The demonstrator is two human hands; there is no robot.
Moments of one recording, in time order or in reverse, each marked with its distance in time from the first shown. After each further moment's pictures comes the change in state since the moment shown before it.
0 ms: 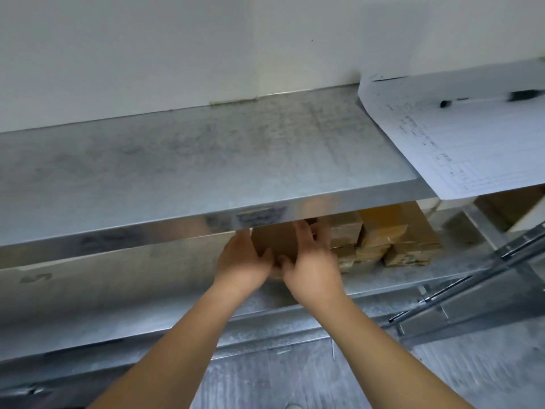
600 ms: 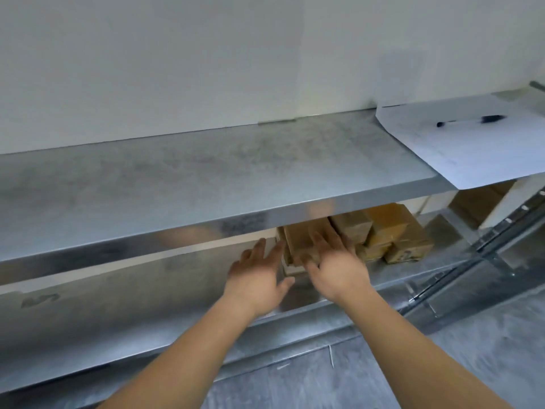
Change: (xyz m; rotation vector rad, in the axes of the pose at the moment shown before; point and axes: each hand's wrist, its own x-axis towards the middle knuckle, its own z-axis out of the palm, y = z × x) left_hand -0.021 -0.057 -0.040 0.506 -0.183 0.419; right_hand -0.011 -0.026 -0.009 -0.335 -0.249 0.197
